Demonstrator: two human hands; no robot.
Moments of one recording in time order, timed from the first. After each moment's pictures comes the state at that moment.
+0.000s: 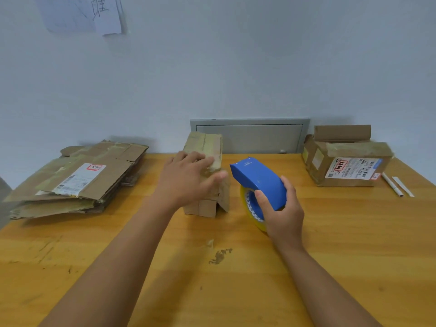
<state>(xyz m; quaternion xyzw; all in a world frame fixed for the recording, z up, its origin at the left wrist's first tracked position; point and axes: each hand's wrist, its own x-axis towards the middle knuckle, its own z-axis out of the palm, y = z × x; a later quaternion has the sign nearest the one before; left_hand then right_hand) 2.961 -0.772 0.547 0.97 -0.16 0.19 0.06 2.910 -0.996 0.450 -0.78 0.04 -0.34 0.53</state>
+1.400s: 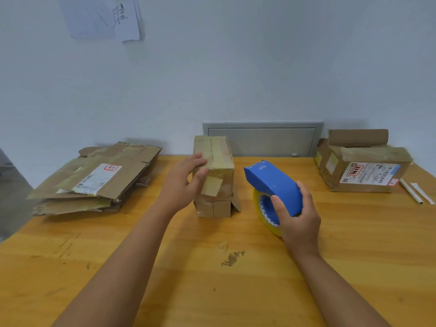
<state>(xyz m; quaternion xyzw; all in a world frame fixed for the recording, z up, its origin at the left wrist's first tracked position) 2.966 -0.731 0.521 0.89 -0.17 0.22 0.36 2.910 -1.000 0.444 -0.77 0.03 -0.35 0.52</state>
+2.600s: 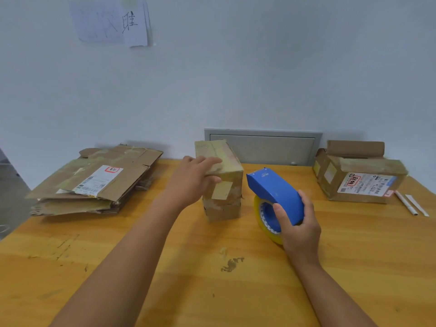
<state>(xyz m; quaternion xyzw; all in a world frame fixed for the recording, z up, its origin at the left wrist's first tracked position) 2.968 -0.748 0.553 0.95 -0.18 0.17 0.18 2.905 -1.001 0.444 -0.76 0.03 -0.34 0.55</state>
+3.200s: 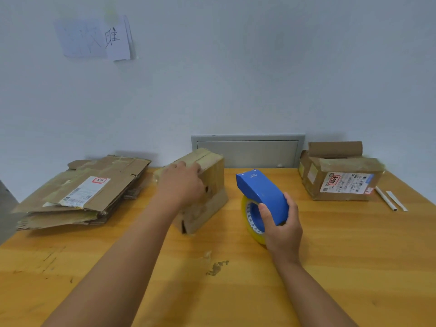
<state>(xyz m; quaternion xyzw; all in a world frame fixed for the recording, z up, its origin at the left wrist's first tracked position) 2.965 -0.783 0.574 0.99 -0.04 0.13 0.01 2.905 -1.001 0.447 -0.72 0.05 -0.35 0.60</state>
